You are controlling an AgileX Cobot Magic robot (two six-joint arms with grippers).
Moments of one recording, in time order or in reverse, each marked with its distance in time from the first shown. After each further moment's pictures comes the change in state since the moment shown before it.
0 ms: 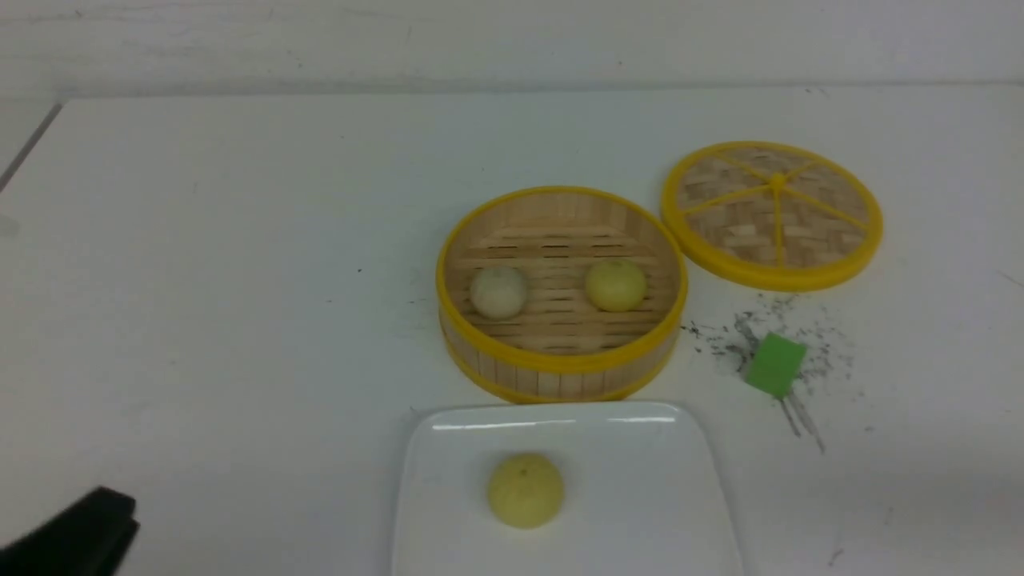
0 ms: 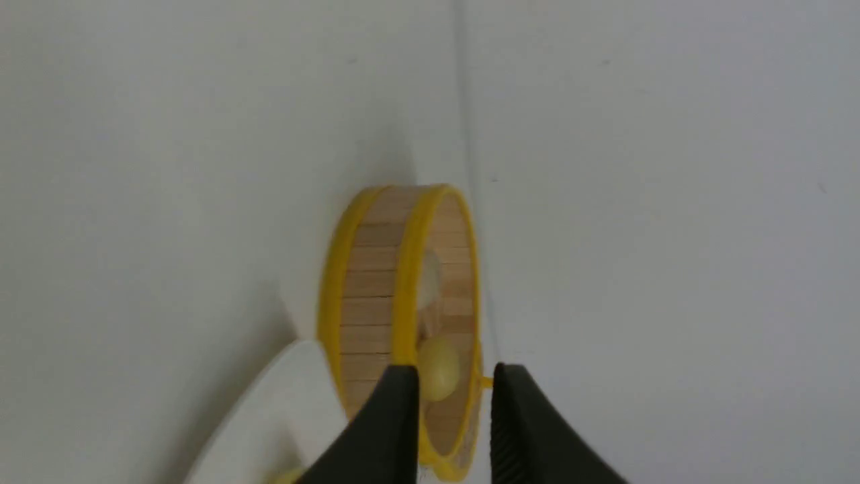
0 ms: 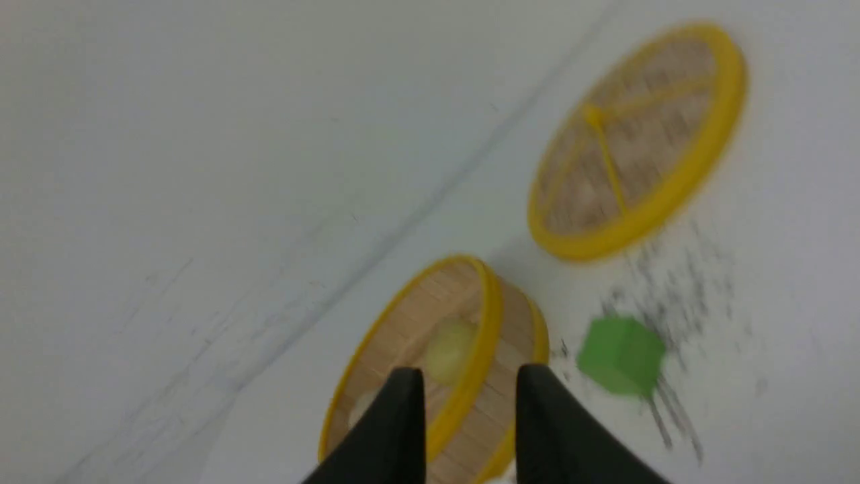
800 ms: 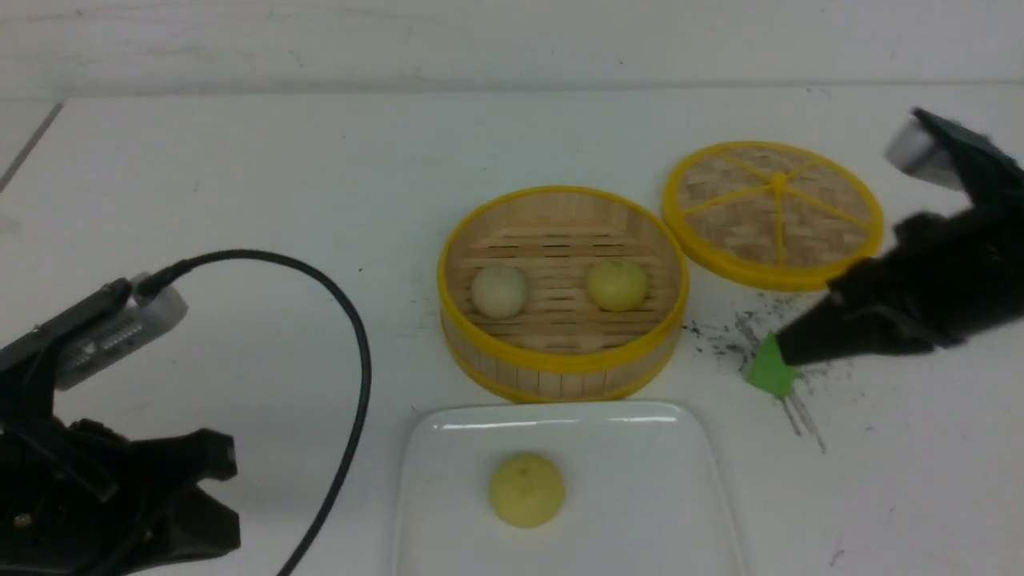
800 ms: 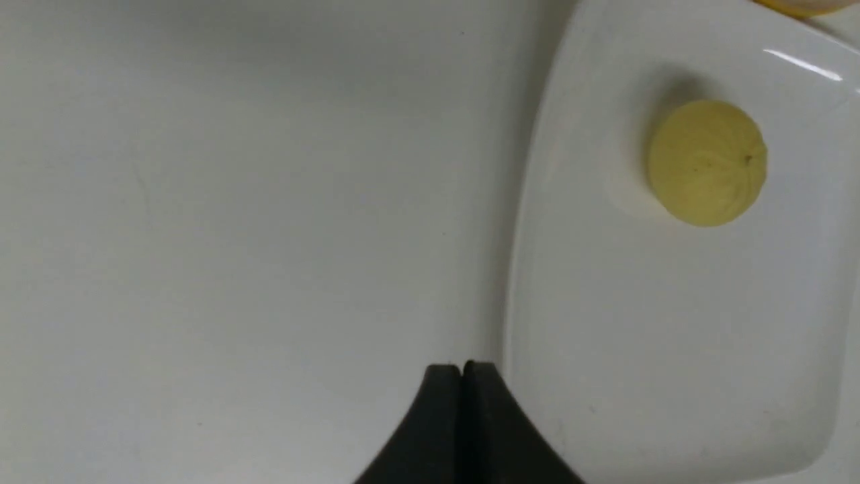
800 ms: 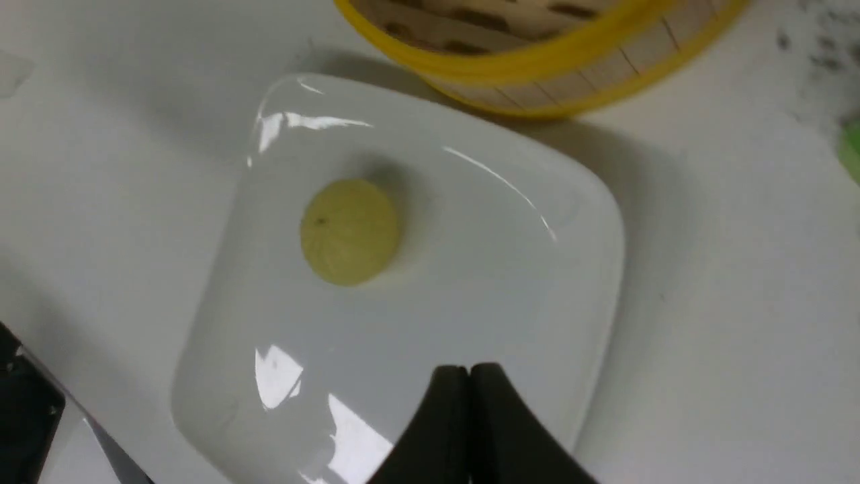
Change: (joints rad) right arm 0.183 1.420 -0.876 0.188 0.613 -0.658; left arm 0.000 1.041 -0.535 0.222 0.593 0.609
